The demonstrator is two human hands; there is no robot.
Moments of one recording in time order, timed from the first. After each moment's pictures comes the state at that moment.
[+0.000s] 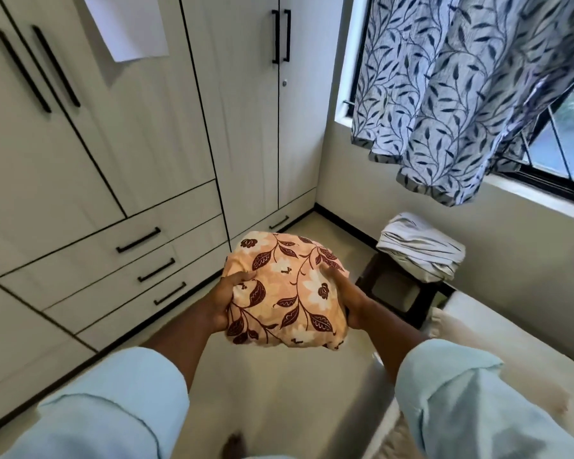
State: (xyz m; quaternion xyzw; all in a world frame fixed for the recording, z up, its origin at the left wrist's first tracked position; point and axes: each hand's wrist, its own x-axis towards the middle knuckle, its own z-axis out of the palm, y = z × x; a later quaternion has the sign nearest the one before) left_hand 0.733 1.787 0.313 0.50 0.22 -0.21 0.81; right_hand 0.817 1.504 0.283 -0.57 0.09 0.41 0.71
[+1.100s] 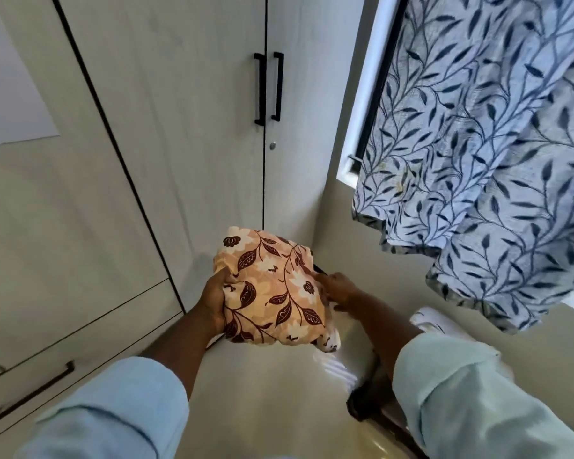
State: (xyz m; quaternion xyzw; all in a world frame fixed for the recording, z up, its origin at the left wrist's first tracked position) left_hand 1.232 1.847 0.348 0.43 0.25 -0.10 0.86; right_hand 1.339 1.591 0.322 -0.82 0.10 0.30 0.49
